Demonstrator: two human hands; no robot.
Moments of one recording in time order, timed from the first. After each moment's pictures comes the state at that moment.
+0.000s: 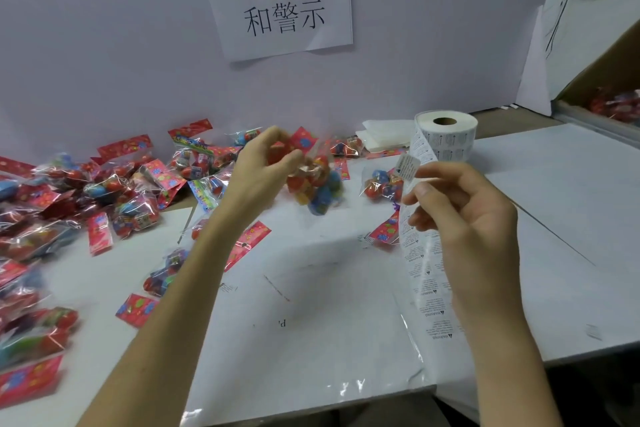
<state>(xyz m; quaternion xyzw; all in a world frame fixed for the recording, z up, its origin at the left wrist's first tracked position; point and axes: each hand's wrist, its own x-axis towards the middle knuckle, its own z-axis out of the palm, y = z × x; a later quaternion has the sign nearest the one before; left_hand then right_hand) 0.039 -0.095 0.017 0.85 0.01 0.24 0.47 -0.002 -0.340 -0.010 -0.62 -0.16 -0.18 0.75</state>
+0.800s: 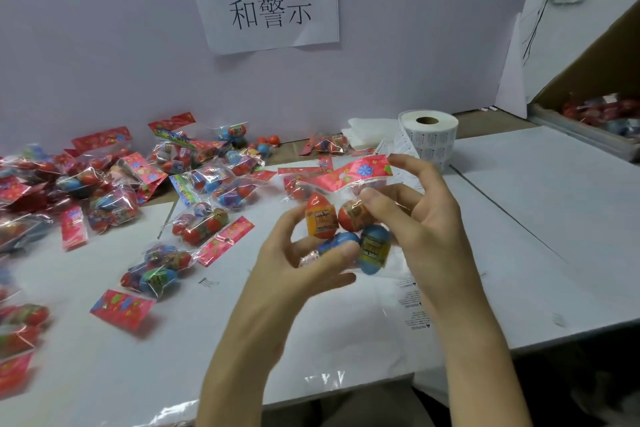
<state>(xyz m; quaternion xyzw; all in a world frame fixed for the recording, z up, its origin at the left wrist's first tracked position) -0.070 -0.182 -0.021 0.67 0.06 0.06 0.73 -0.010 -0.336 -0.008 -0.64 -0.19 -0.05 0.74</state>
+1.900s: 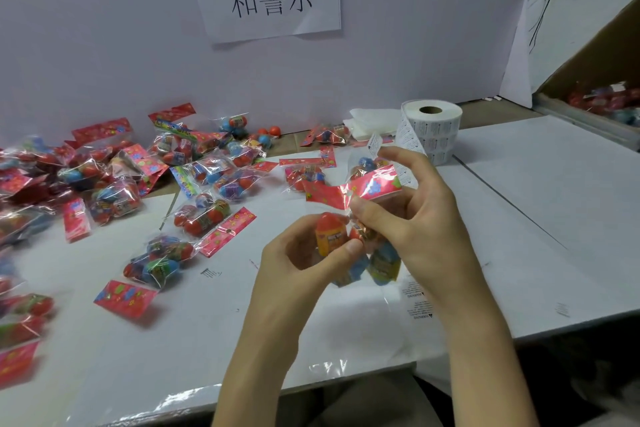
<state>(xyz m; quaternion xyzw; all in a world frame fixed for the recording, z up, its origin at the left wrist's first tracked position) -0.076 -0.198 -0.030 0.71 0.07 0.13 0.69 -0.006 -0.337 -0.016 -0.70 -0.19 -0.05 0.69</state>
